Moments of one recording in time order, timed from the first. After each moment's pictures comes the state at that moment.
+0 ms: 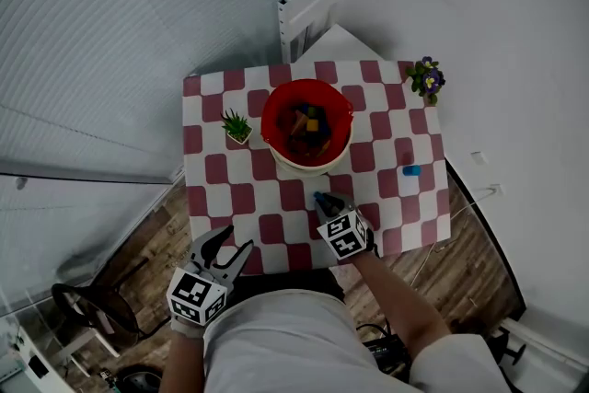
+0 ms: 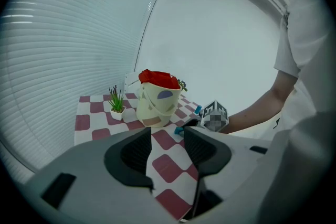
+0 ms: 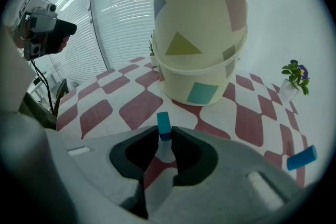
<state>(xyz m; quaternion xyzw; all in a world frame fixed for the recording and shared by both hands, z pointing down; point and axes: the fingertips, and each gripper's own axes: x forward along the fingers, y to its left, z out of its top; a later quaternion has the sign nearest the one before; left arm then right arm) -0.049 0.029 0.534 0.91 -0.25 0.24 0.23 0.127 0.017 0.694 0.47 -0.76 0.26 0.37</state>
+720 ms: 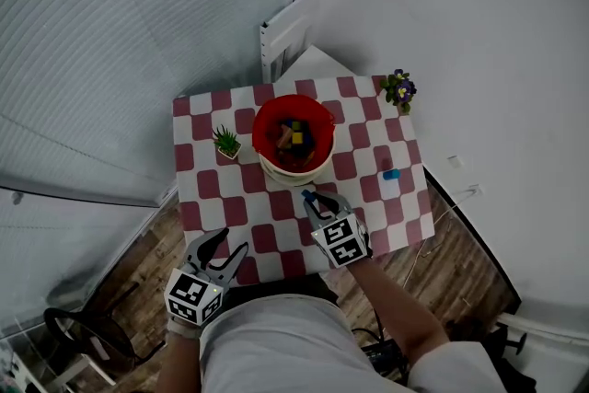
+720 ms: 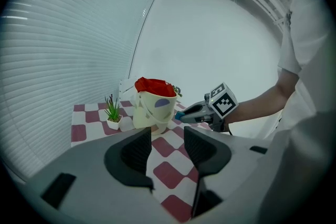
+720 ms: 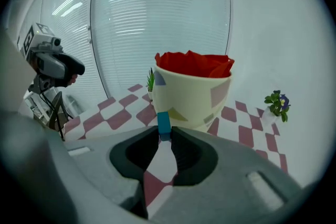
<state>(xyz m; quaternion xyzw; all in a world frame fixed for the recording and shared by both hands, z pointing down) -0.053 0.021 0.519 0.93 -0.22 0.21 0.21 0.118 -0.006 0.588 0.52 -0.76 0.21 0.31</state>
